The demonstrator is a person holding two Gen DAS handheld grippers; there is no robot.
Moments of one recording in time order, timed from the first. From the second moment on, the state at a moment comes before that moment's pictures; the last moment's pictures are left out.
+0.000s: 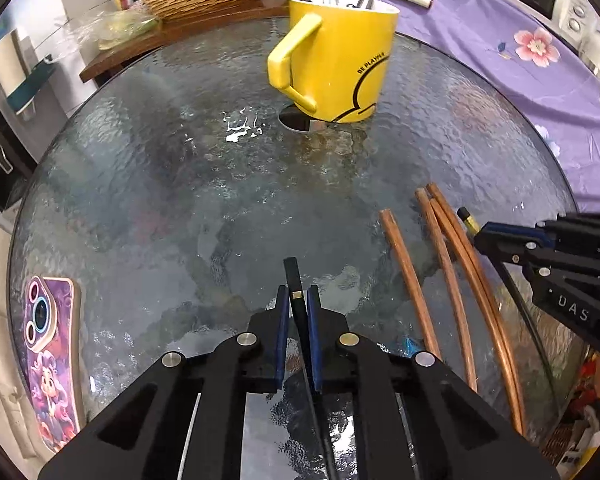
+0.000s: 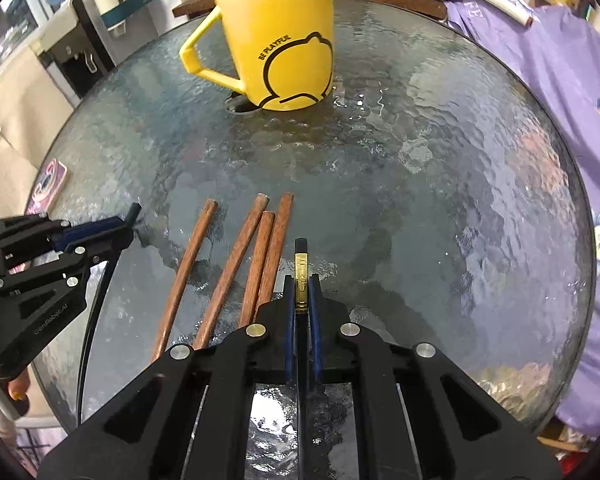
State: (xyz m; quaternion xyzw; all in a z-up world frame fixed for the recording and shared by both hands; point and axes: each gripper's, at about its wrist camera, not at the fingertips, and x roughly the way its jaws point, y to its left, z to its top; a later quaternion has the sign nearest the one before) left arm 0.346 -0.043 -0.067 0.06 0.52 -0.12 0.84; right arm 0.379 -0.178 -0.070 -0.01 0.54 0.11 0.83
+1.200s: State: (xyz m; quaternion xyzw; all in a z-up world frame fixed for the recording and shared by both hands) left arm 0.310 -0.050 0.042 0.02 0.37 -0.17 0.91; right arm 0.333 -0.201 0.051 0.00 0.38 0.14 0.91
